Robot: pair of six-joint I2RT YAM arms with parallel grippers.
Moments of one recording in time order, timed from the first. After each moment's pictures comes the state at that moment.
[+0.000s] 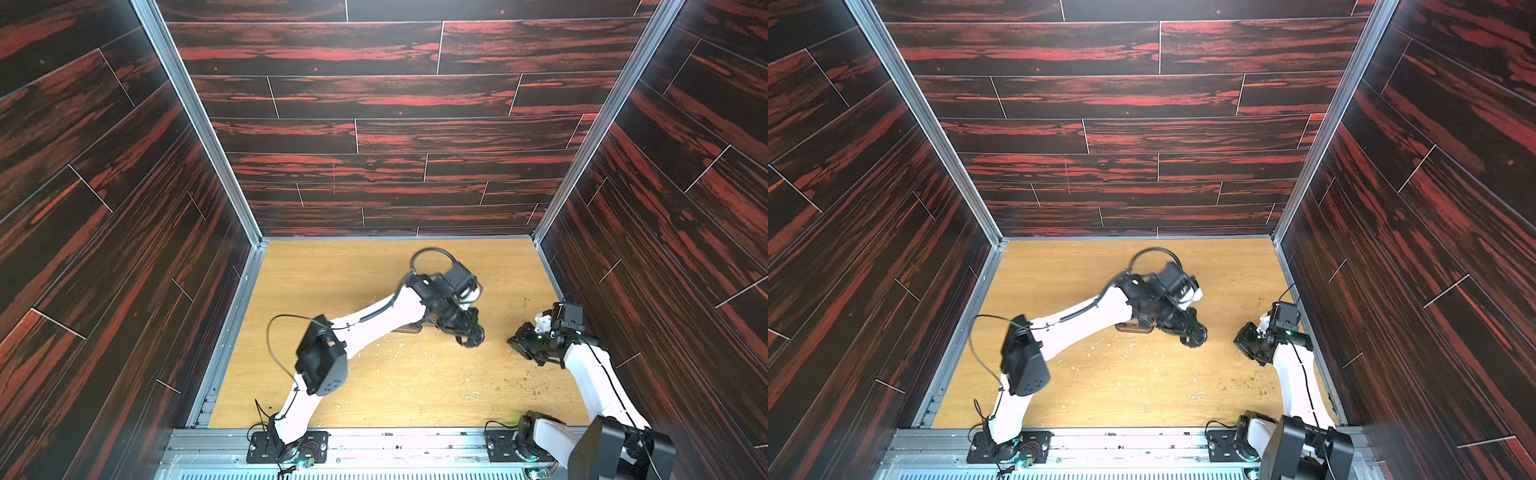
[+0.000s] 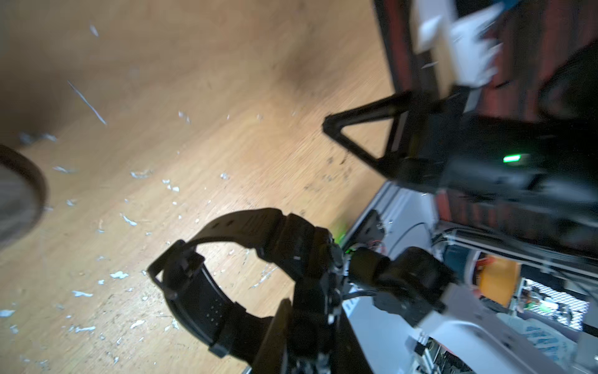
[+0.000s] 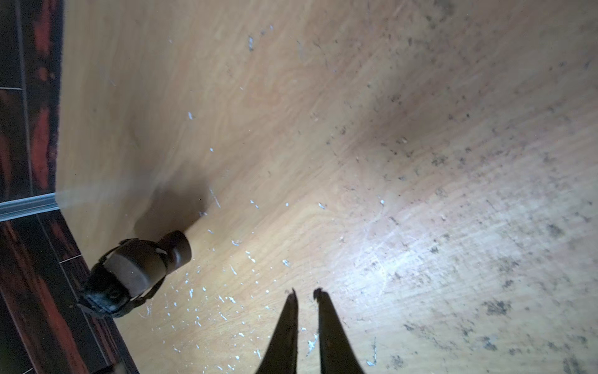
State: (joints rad) left arm -0.94 2.07 1.99 -0.85 0.52 -0.62; right arm -0.24 1.08 0.69 -0.74 -0.41 0.50
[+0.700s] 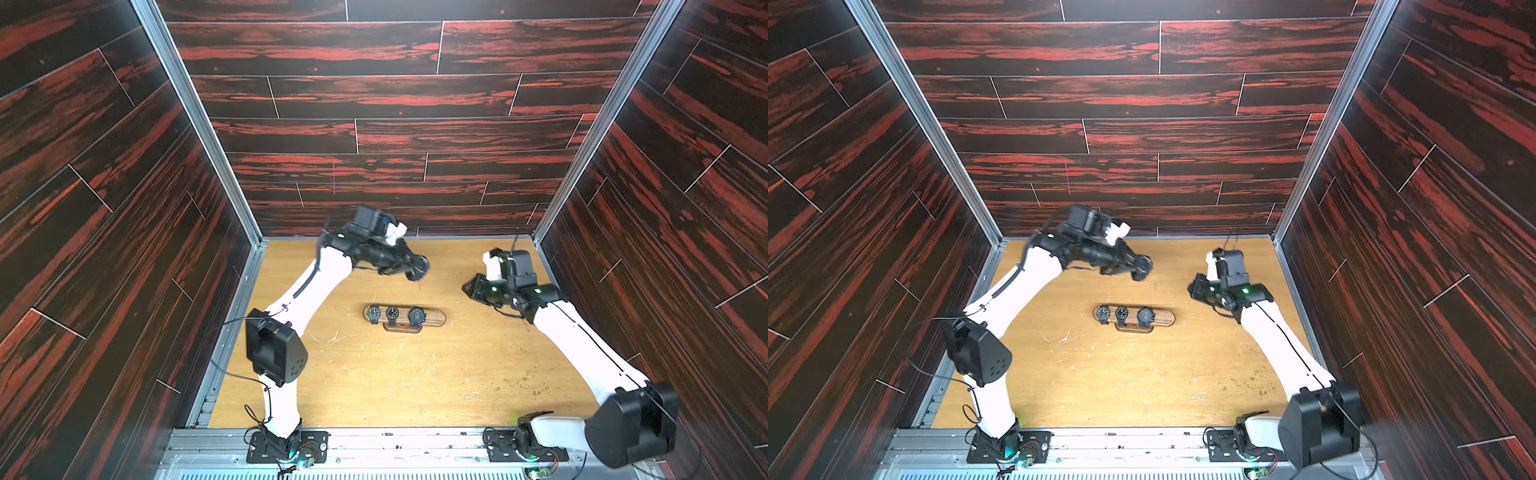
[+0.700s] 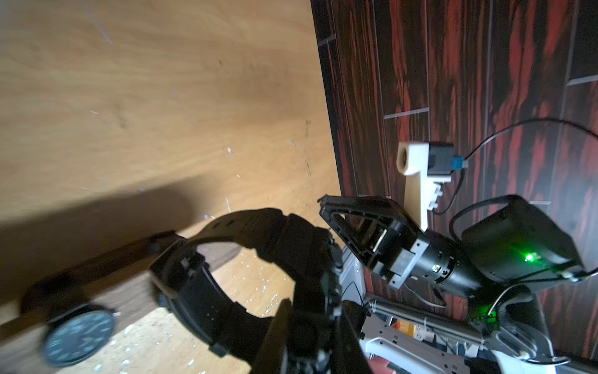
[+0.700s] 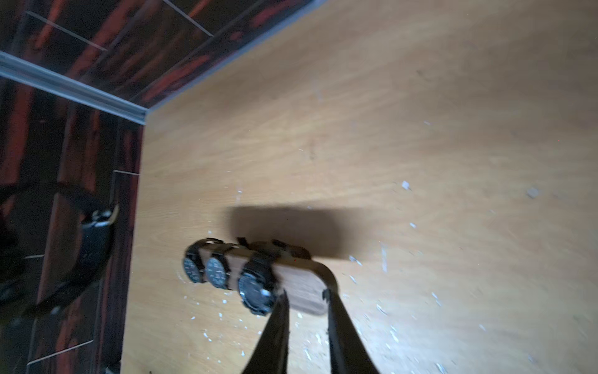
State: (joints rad) left arm -0.45 1.89 1.92 -0.79 0.78 -0.67; right arm 0.30 1.36 1.15 -0.56 -0.28 0.53
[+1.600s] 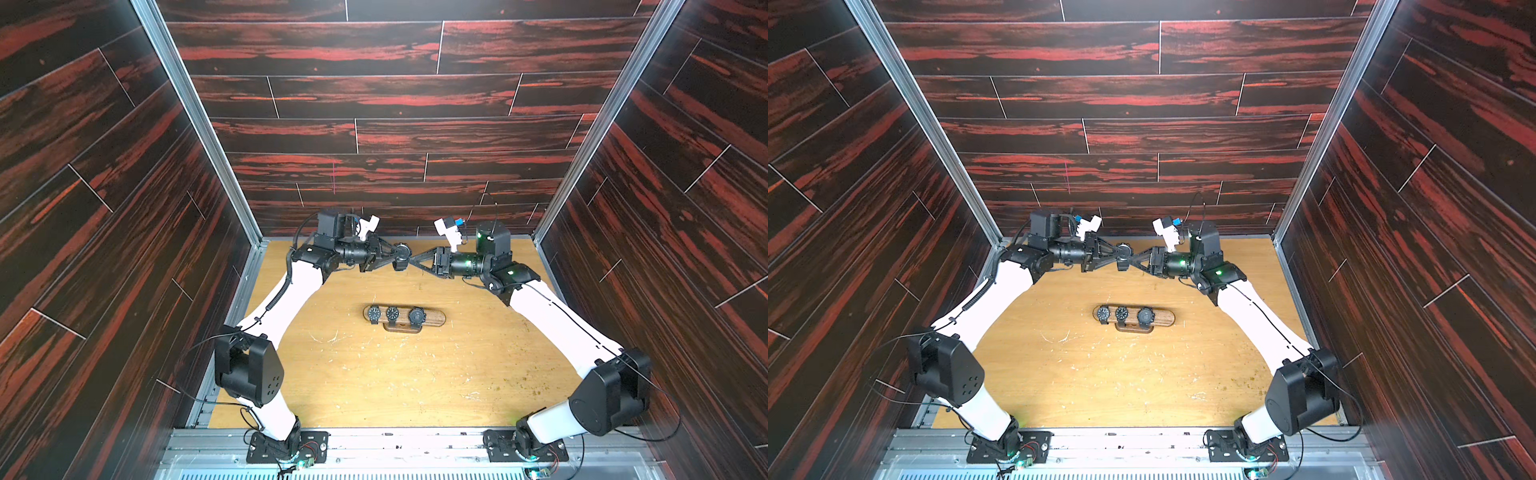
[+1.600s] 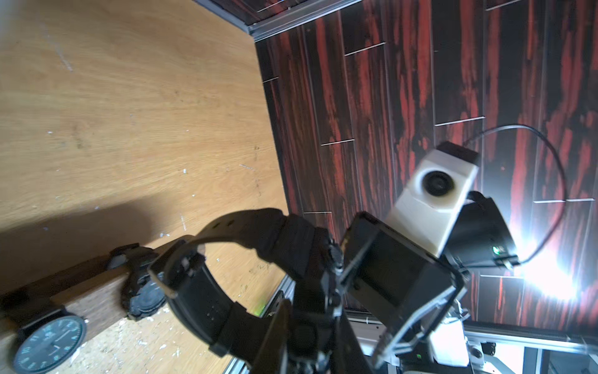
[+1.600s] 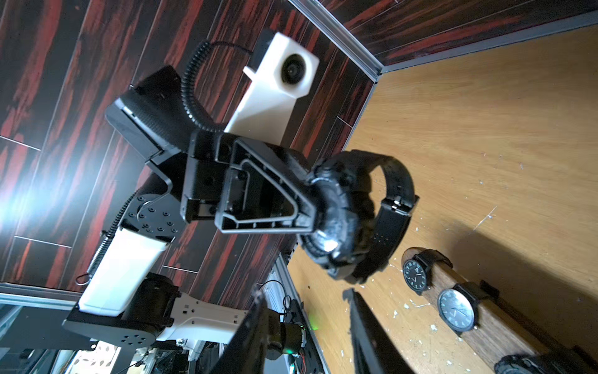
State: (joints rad) left arm -0.32 1.68 1.57 -0.34 1.00 -0.90; right arm 0.44 1.51 1.35 -0.18 -0.87 0.72
